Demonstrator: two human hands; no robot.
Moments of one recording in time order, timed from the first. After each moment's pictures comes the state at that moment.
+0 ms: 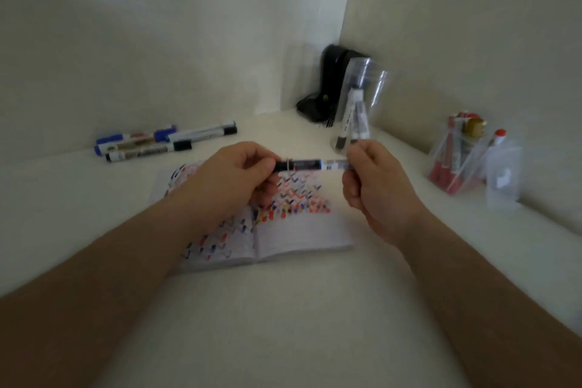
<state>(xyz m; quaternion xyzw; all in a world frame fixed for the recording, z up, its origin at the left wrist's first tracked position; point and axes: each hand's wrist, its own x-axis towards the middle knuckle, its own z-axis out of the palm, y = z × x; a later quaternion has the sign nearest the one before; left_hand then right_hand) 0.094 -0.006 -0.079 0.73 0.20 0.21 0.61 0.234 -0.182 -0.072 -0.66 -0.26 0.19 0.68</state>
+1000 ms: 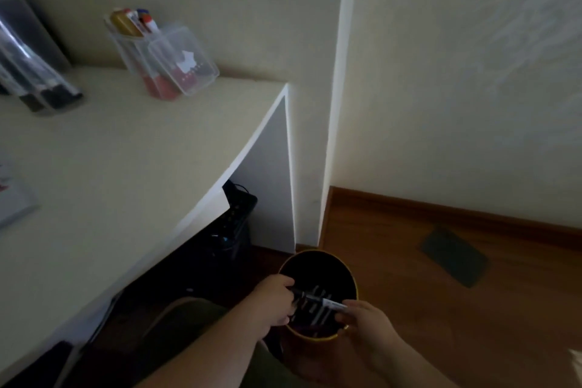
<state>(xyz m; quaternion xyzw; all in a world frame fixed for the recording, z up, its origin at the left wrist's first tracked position) 0.136 -0.397 -0.333 0.76 0.23 -0.34 0.51 0.102 -0.599 -0.406 -0.54 0.42 0.22 0.69</state>
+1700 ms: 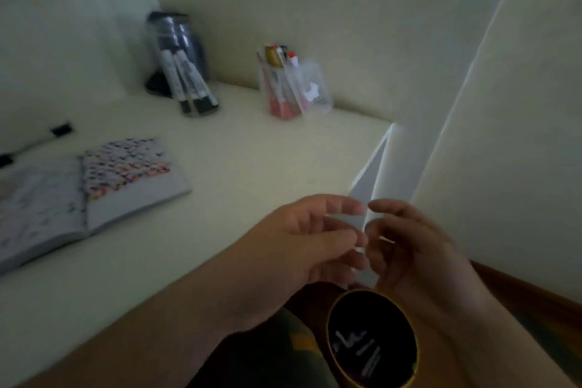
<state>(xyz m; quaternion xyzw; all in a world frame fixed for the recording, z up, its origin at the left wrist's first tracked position) 0.079 -0.302 -0.083 0.64 -0.01 -0.13 0.76 0.148 -0.494 -0.142 -0.49 -0.02 0.22 0.84</state>
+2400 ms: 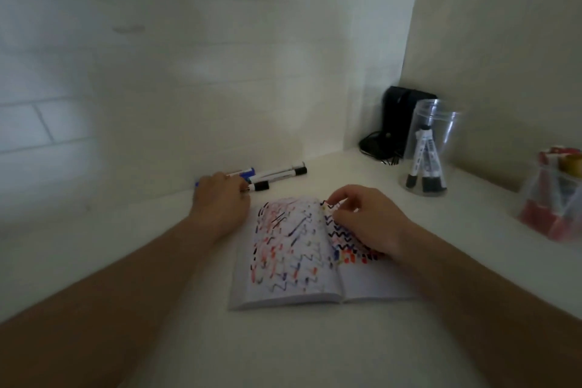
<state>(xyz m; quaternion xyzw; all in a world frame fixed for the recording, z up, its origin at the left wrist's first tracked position) 0.041 0.134 -0.092 0.89 0.42 0.19 0.04 0.211 -0.094 -0.081 -0.80 -0.44 0.13 0.38</state>
